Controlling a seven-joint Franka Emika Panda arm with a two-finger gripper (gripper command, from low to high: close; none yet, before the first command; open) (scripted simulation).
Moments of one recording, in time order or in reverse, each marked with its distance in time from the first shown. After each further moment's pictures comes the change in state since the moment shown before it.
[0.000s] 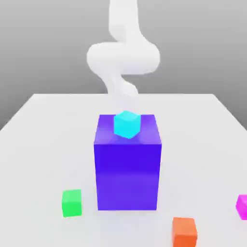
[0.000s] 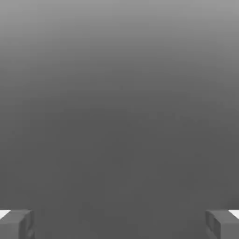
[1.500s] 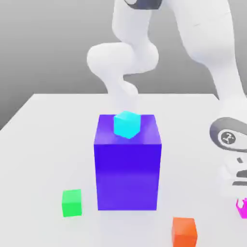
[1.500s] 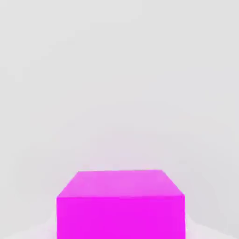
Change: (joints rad) arm 0.255 1.156 0.377 -0.002 -0.403 0.357 0.974
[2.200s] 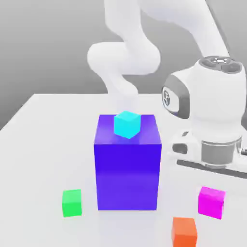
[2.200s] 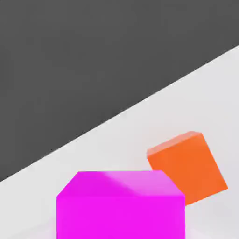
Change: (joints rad) arm -0.397 -0.276 -0.016 -0.091 0.439 -0.028 -0.186
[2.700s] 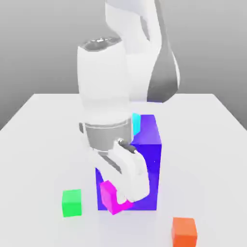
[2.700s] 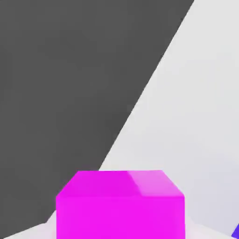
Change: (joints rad) arm -0.247 -0.136 -0.141 -0.105 0.115 0.004 0.075
